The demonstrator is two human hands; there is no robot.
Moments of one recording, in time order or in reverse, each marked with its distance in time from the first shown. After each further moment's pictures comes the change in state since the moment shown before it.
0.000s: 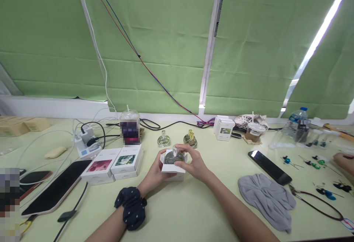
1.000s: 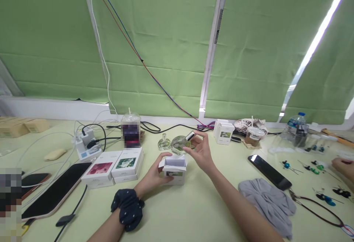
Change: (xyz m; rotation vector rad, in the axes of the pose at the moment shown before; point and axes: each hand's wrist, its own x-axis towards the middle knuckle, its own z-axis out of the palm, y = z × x) left_hand -0.002 0.005 -0.017 0.085 -0.074 -0.003; right_hand 0.029 -0.002 -0.013 0.340 0.284 0.011
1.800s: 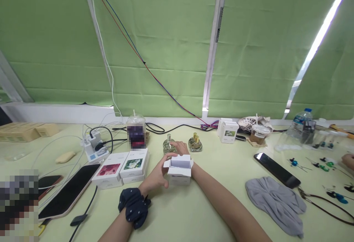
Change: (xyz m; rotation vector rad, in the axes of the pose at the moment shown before) left_hand 0.003 -0.004 -0.016 -0.238 -0.199 0.035; right_hand -0.003 0.131 0.051 -0.933 -0.385 -0.067
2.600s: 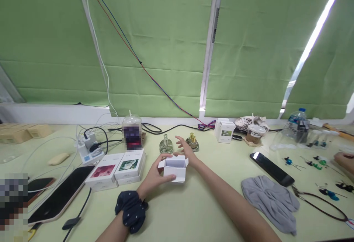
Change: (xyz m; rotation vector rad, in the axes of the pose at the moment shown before) left_hand -0.001 0.000 0.010 0.240 0.207 -0.055; right_hand -0.012 0.008 -0.046 0.570 -0.006 0.254
